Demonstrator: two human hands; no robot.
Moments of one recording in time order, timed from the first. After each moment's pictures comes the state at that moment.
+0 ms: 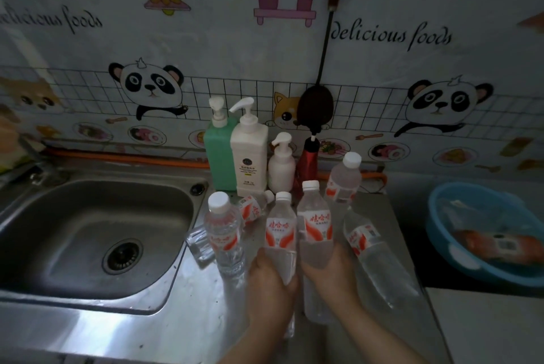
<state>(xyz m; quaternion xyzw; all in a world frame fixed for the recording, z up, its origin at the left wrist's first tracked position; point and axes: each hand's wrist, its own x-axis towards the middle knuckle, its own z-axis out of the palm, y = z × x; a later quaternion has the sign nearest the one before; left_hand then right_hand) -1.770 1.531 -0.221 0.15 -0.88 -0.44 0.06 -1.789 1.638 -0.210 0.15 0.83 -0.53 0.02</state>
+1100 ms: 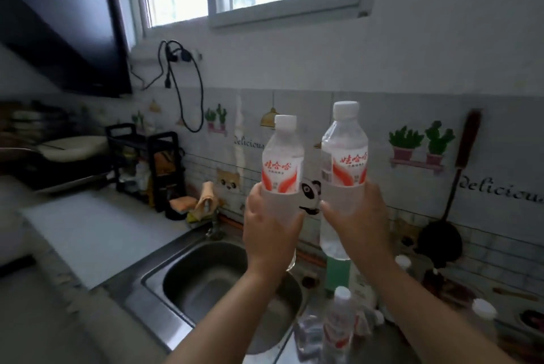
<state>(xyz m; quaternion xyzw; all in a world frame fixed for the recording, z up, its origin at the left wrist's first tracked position) -1.733 1.378 0.042 0.17 -0.77 -0.41 0.46 -1.797 1.490 0.059 -0.25 0.76 -0.55 -0.23</state>
